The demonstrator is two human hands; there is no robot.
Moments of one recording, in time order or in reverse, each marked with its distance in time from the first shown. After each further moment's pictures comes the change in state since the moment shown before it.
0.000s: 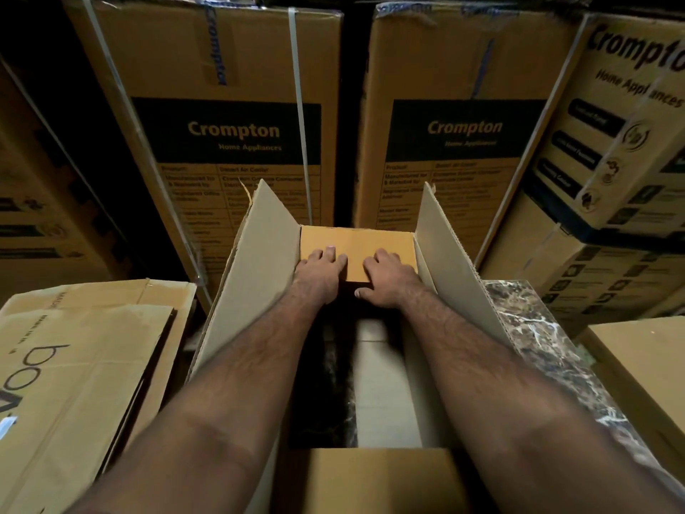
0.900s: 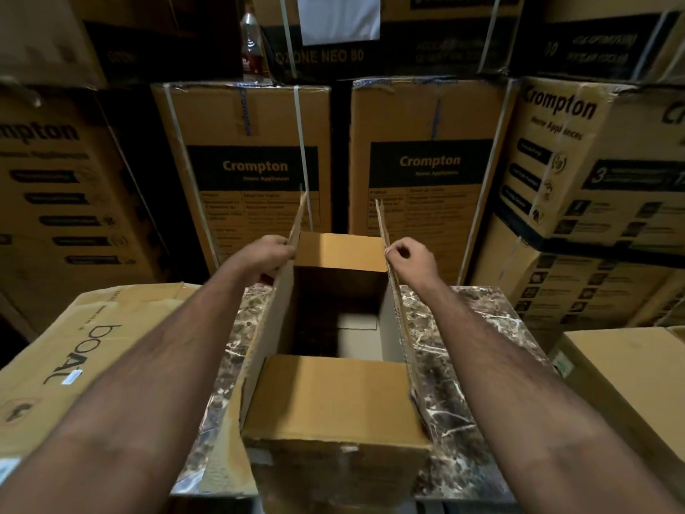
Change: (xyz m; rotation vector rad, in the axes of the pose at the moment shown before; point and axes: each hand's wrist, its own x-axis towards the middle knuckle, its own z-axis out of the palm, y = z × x) left_hand -0.211 0.018 -0.097 -1.100 0.079 -0.241; right_hand -0.173 0.061 -0.037 1.020 0.476 0.118
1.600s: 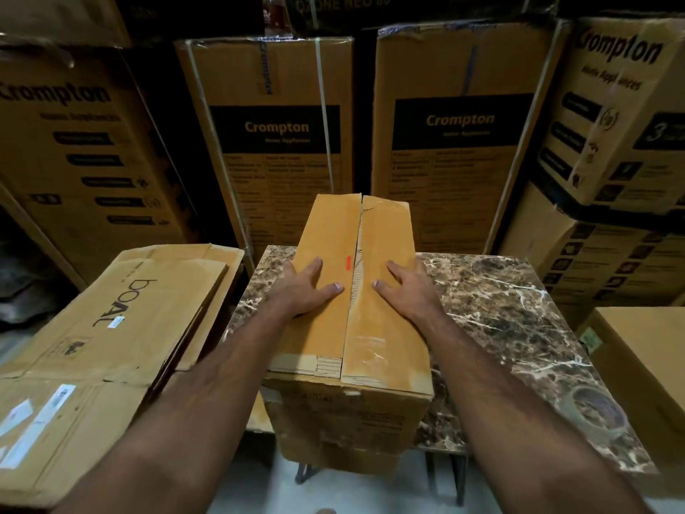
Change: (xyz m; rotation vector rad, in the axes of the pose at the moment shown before) left_hand -0.055 -0.081 0.093 0.592 0.054 -0.159; right_hand -0.081 0.067 0.040 -0.400 -0.257 0.021
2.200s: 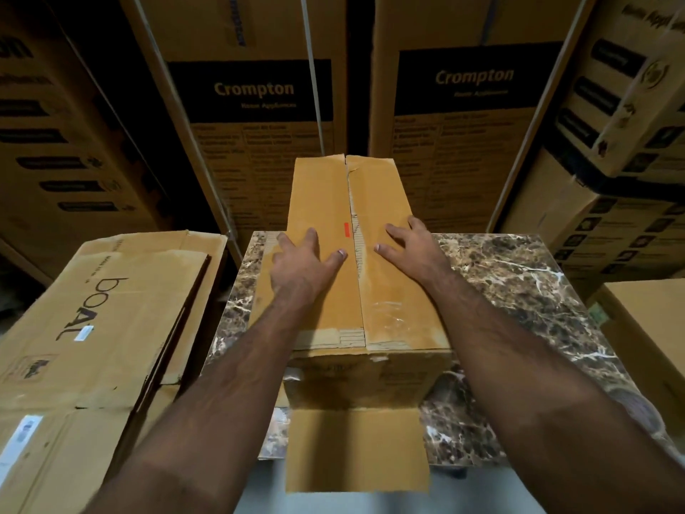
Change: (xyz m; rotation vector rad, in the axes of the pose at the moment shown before) left_hand 0.076 0.017 -0.001 0.063 0.278 -0.054; right_hand 0.091 -0.018 -0.004 -0.087 0.004 -0.079
